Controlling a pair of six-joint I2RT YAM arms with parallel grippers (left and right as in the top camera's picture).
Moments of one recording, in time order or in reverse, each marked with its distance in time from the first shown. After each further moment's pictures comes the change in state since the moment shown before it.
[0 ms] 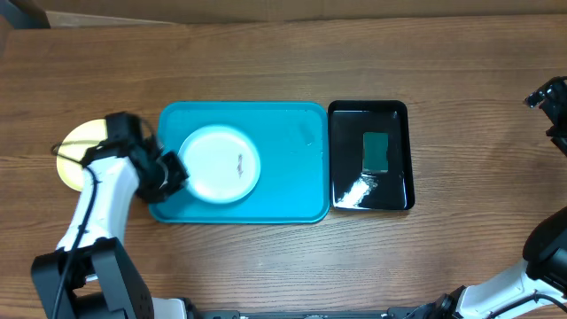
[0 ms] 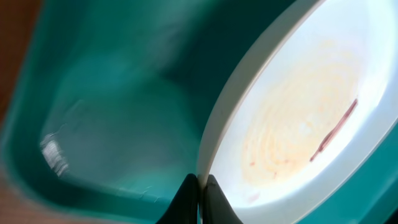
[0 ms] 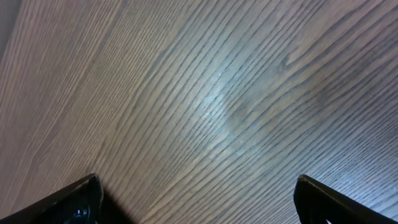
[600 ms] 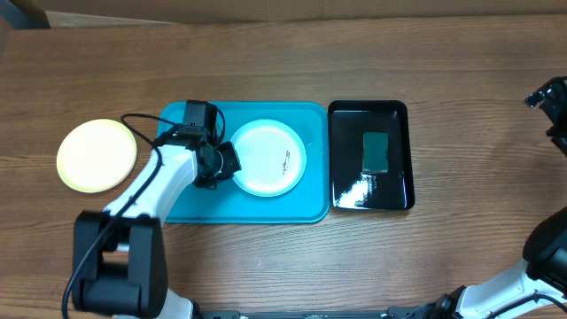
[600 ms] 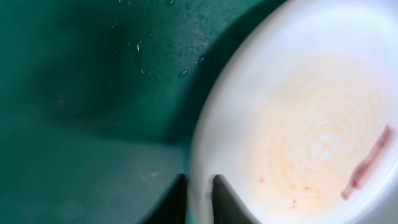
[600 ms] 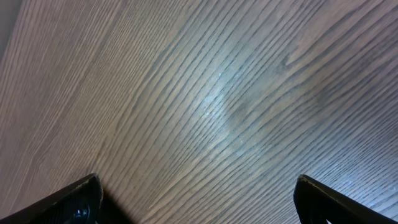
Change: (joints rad) left arm -0.346 0.129 0.007 0.198 -0.113 -0.187; right arm 0.000 0.000 0.000 0.000 0.000 0.000
